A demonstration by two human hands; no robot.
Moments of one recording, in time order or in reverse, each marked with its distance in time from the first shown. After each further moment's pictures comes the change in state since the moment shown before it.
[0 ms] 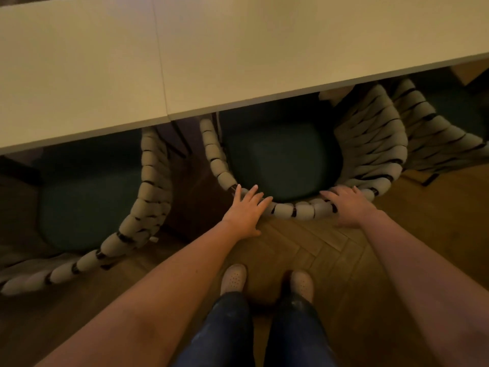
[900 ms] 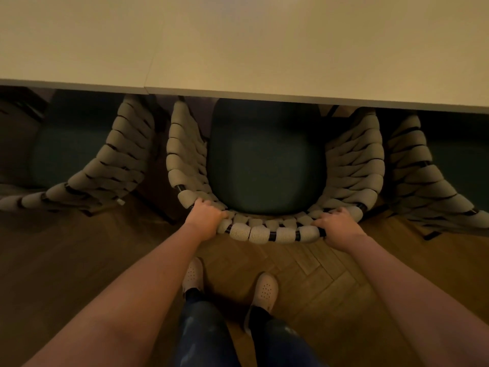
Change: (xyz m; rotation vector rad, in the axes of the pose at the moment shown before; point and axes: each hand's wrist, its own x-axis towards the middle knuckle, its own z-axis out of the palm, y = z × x) left_hand 0.046 0.093 -0.002 0.000 -0.148 -0.404; right_hand 0.025 0.139 0.010 -0.308 0.017 -0.316
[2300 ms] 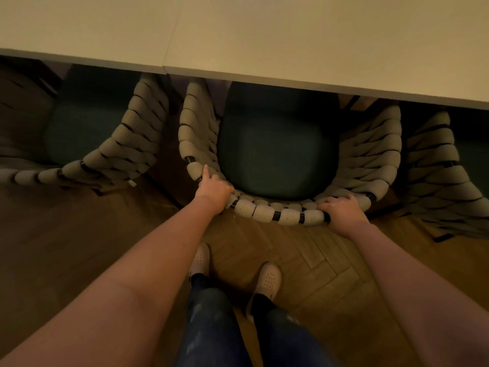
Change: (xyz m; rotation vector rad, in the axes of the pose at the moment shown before) left_hand 0.012 -0.021 -0.015 0.071 -0.081 -0.087; right_hand 0.020 -0.014 -0.016 0.097 0.068 0.006
